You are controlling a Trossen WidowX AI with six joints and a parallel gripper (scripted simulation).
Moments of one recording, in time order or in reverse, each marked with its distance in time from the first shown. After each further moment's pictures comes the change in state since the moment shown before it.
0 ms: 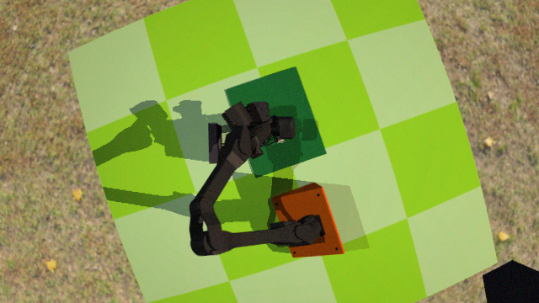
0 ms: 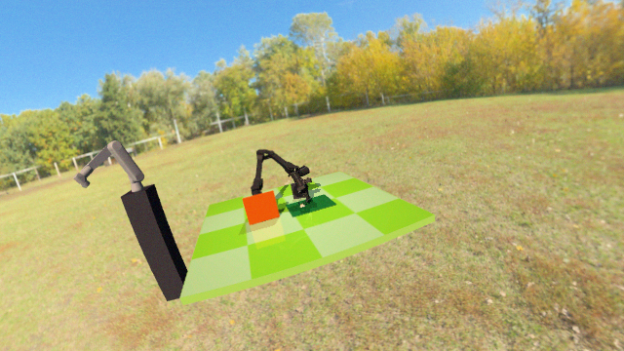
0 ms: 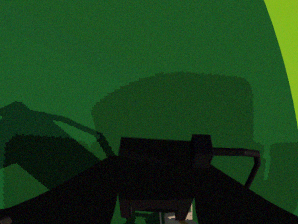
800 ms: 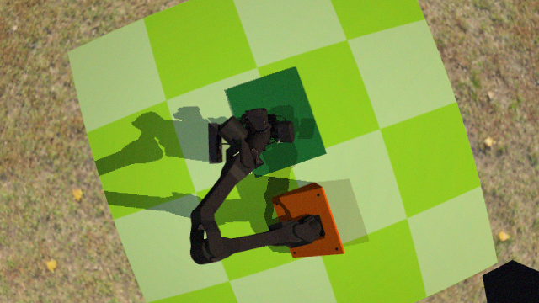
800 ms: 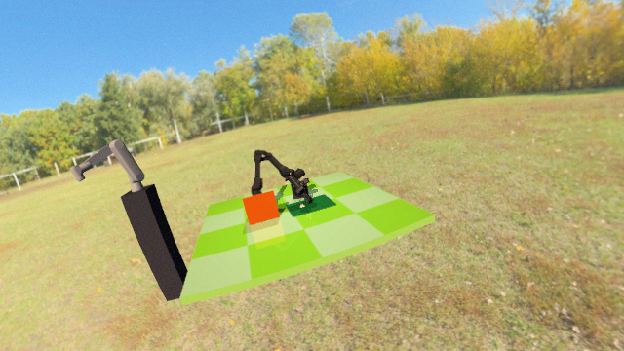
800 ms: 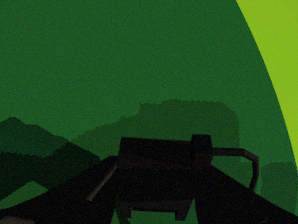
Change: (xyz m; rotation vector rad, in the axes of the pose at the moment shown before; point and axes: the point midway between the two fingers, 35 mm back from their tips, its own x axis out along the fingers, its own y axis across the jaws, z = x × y) arm 0.006 0.003 -0.002 0.015 -0.210 -0.037
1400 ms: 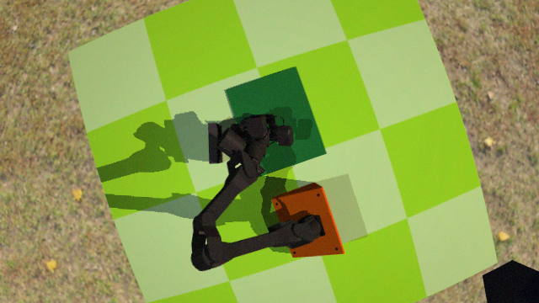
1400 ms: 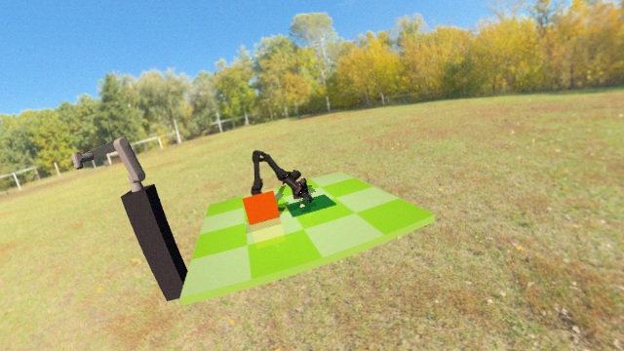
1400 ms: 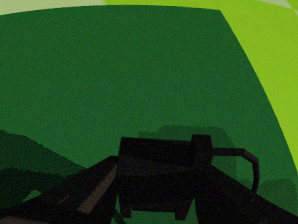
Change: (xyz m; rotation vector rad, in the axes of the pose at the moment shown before) arm -0.005 0.004 -0.002 0.036 -0.165 0.008
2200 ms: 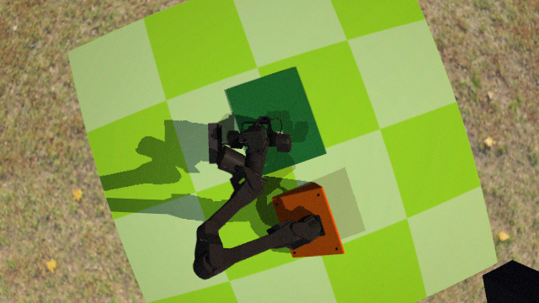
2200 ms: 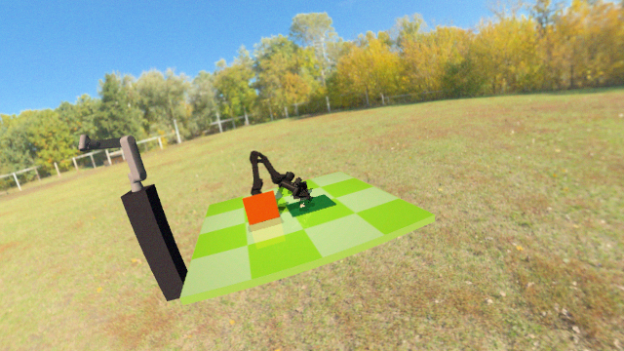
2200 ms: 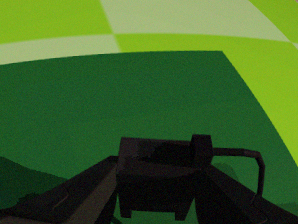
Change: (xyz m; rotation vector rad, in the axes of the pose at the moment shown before) arm -0.018 0.006 0.000 0.085 -0.218 0.057
